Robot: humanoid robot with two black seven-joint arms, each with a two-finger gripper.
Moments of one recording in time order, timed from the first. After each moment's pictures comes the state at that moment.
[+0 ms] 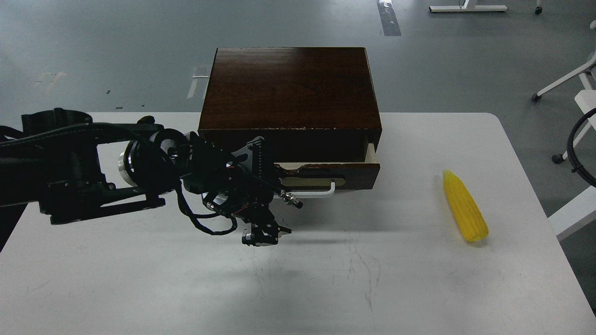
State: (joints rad) left arm -1.32 0.52 0.05 -1.60 2.18 -0.49 -0.39; right arm 0.85 -0.67 0.88 0.55 0.34 0.49 0.32
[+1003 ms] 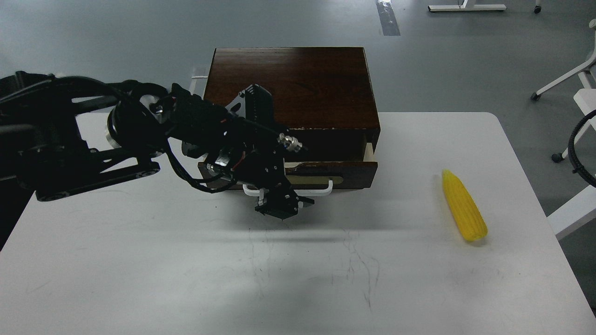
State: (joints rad) left arm -1.38 0.62 -0.13 -1.58 1.85 -0.49 -0.39; right arm 0.85 -0.68 0.85 0.54 0.34 0.49 0.32
